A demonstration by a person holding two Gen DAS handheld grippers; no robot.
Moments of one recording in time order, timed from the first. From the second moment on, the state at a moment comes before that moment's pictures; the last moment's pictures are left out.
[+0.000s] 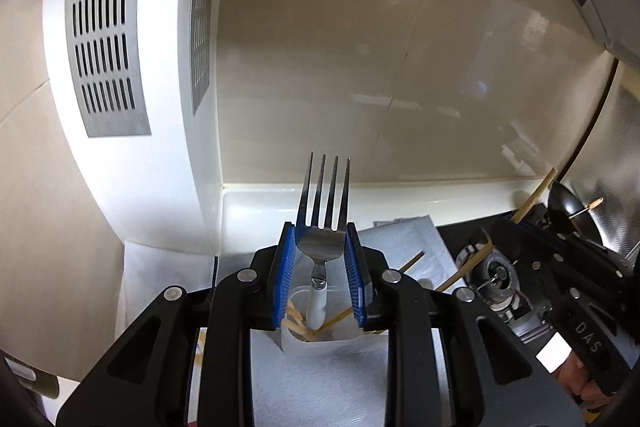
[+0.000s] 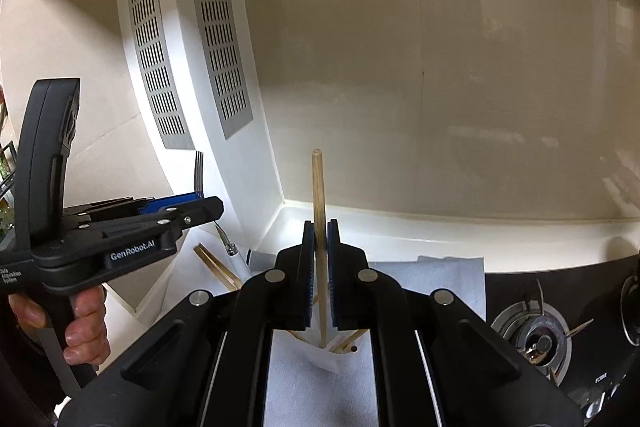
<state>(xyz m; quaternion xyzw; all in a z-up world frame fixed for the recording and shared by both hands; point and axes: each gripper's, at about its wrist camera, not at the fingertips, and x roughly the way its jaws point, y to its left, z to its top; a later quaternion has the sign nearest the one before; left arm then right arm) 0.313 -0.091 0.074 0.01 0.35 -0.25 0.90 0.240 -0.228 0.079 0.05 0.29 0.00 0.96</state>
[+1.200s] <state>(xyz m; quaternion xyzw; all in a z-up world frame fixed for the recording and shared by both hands) 0.232 -0.058 -0.009 0.11 0.43 -0.14 0.88 0.165 -0.198 -0.040 0.05 0.42 -0.05 0.91</state>
